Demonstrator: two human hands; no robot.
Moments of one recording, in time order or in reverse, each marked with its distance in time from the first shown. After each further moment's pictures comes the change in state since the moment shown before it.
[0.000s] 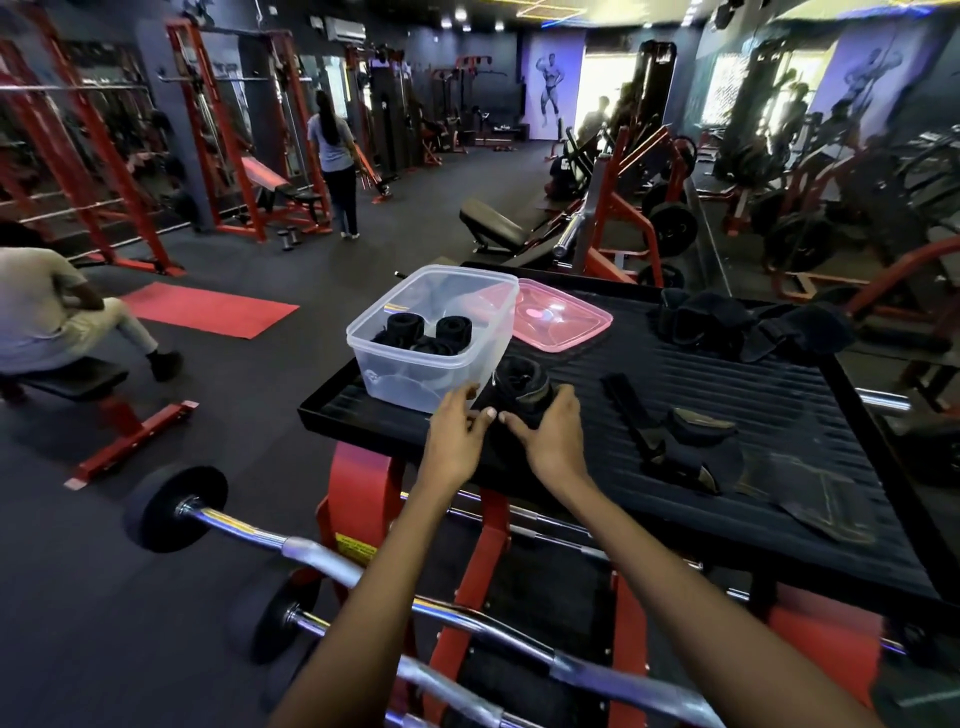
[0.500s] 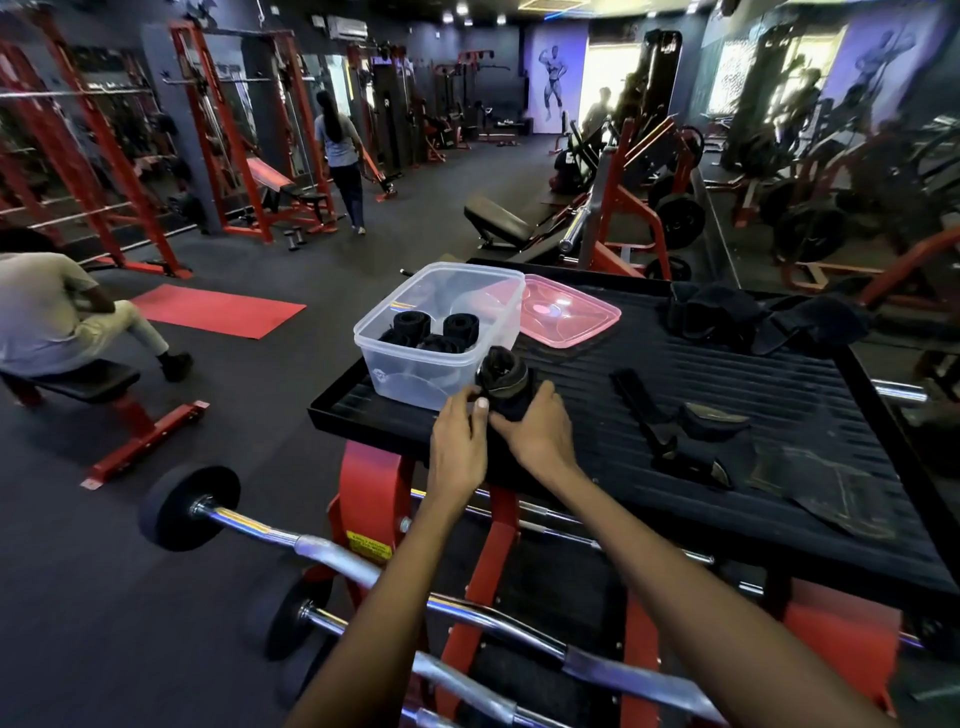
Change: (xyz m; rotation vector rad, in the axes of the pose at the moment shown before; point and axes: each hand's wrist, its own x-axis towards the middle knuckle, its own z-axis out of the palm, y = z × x) left_hand -0.010 -0.009 0.003 0.047 0.147 0.045; right_hand 0.001 -0.020 0.017 -0.091 -0.097 0.095
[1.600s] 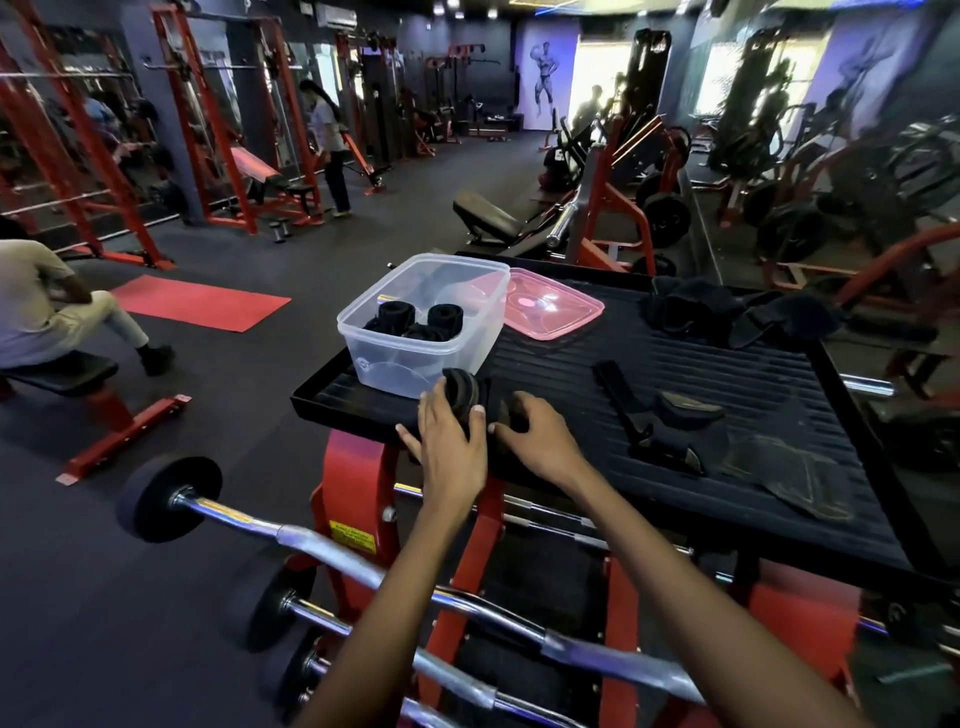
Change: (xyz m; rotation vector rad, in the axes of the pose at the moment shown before) left_hand -0.031 0.036 0.004 0.111 0.047 -0.213; right_hand -0.019 0.020 -0.034 0.072 -0.213 -0.215
